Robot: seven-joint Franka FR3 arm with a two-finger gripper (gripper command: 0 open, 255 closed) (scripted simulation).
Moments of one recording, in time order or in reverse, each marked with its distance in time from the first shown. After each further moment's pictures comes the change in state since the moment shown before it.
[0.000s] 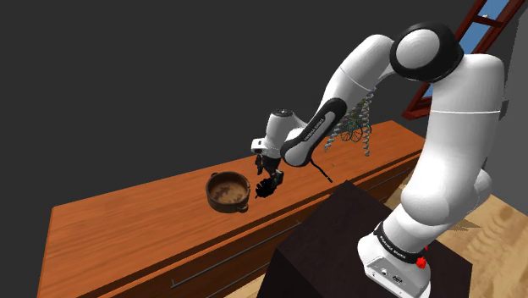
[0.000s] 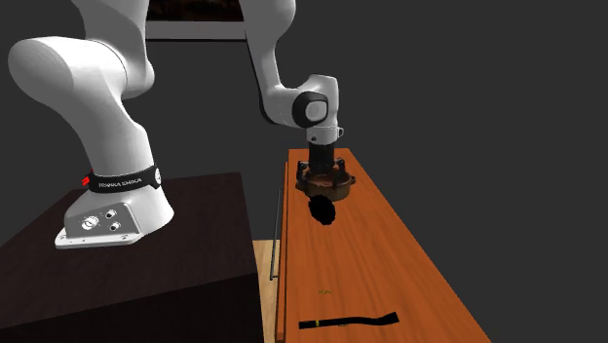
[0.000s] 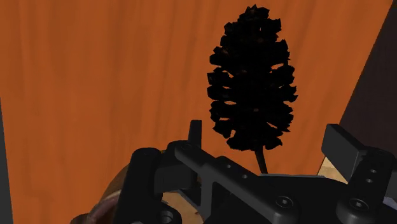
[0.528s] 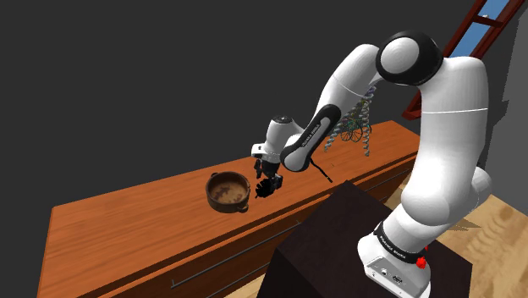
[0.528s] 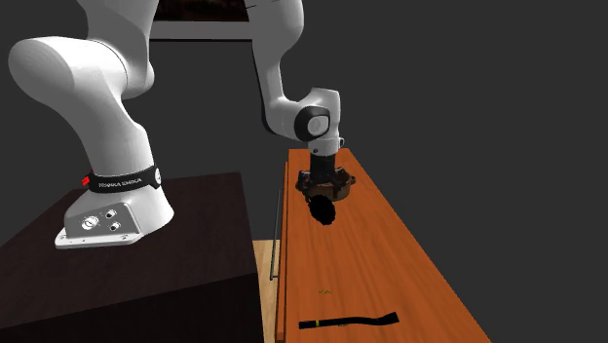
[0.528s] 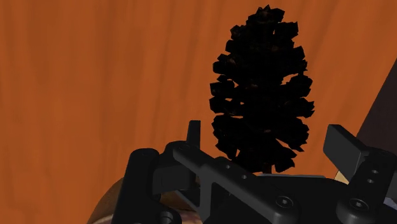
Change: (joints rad) arm 0.008 0.093 -0.037 0.032 -0.030 0.064 -0.016
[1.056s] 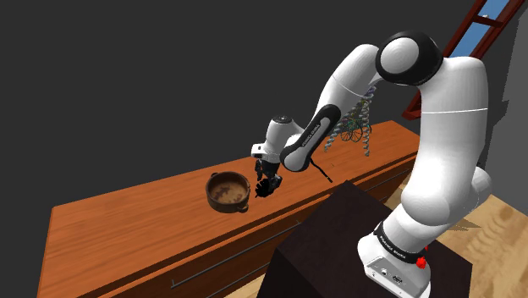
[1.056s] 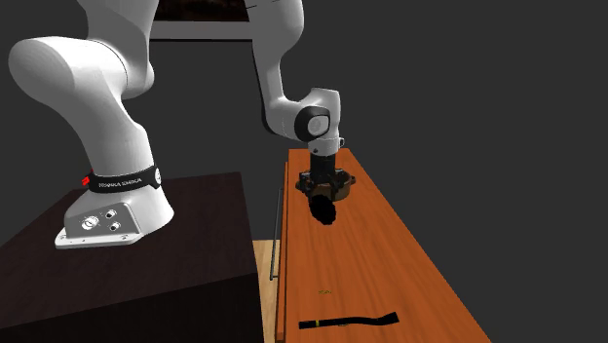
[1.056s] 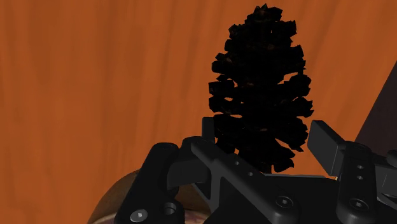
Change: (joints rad) arm 0.002 0.001 -0.001 0.002 -0.001 0.001 0.001
